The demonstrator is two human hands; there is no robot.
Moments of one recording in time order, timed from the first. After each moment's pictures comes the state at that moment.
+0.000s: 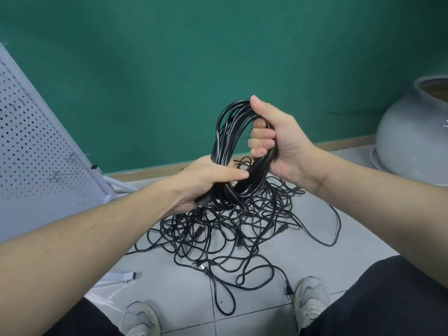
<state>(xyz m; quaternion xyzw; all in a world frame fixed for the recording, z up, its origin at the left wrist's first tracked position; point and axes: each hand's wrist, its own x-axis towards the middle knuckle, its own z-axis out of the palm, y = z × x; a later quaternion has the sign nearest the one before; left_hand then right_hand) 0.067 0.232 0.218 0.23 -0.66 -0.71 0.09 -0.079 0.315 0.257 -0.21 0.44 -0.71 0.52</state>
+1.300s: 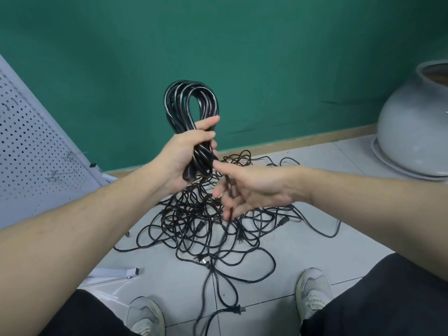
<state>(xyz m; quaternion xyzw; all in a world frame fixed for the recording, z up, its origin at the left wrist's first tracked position) 0.054 0.201 0.221 0.30 -0.53 -0.76 0.25 -0.071 0.316 0.199 -0.40 0.57 -0.30 0.65</state>
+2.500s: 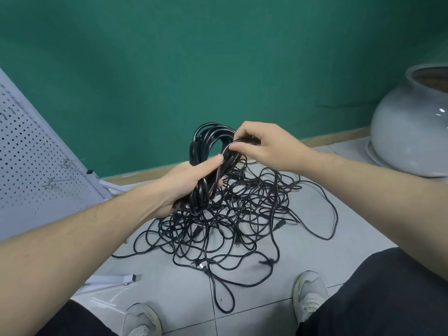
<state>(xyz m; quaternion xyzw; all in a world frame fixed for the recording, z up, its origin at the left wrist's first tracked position) 0.069 0.224 0.209 0.38 -0.66 -0.64 0.08 -0.131 0.318 0.220 -0.64 0.67 -0.35 0.10</state>
